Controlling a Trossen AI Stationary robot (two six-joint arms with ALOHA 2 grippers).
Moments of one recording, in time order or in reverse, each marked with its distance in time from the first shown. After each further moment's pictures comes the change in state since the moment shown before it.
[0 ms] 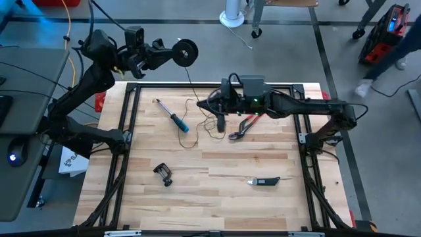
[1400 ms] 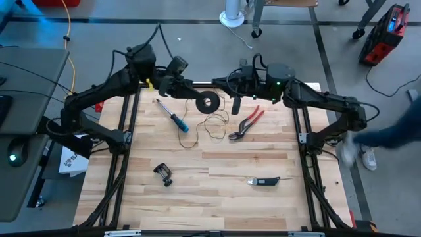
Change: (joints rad) left arm -0.192 0.166 0.000 -0.138 0.233 -0.275; right arm -0.111 -0.125 0.000 0.014 -0.020 -0.071
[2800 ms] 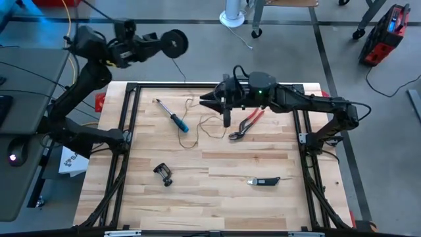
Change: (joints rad) left arm 0.281 -0.170 0.001 0.300 -0.111 0.058; right arm 0.047 0.098 -0.002 0.007 -0.117 0.094
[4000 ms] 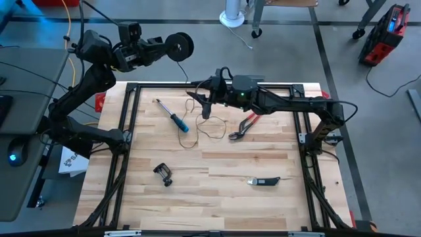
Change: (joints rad) left arm -0.087 0.013 -0.001 0.025 -0.102 -0.003; right arm -0.029 0.167 0.002 0.224 0.230 -0.127
